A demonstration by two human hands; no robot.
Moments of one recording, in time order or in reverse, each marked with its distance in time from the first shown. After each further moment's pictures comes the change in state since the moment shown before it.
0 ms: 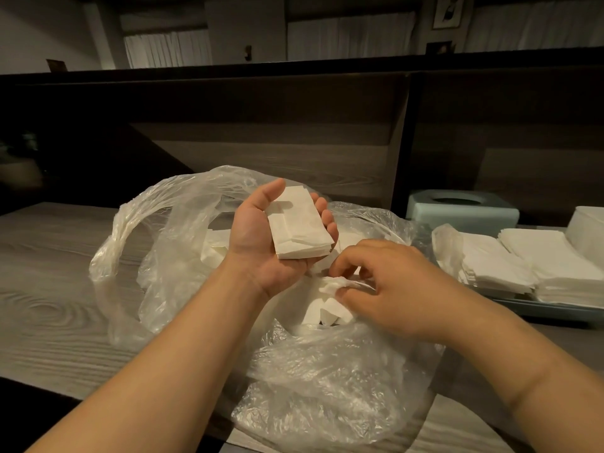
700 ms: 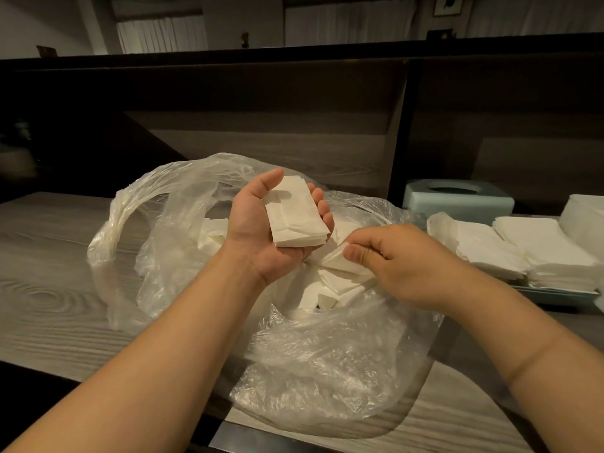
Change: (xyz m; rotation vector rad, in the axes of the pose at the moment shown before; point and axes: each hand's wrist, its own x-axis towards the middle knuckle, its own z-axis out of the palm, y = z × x) left_hand 0.000 -0.002 0.001 0.002 0.029 0.003; right_hand 0.005 0.013 -0.008 0.182 -0.004 0.065
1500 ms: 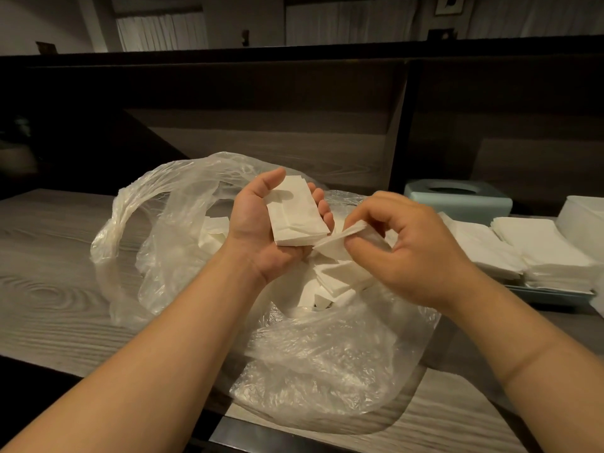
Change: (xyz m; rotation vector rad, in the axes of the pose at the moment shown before) left_hand 0.002 0.000 -0.001 -0.006 -0.002 -0.013; right_hand -0.008 -0.008 0.000 0.148 0.368 -0.282
